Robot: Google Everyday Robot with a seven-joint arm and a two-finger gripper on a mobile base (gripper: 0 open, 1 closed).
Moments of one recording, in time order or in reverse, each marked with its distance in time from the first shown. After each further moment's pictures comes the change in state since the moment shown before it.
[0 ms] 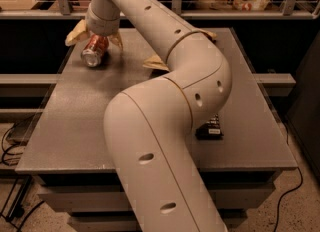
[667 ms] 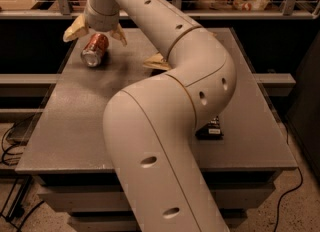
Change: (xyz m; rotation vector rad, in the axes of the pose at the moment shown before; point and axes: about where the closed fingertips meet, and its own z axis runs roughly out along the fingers) arm 0.000 0.005 -0.018 0.019 -0.018 -0.020
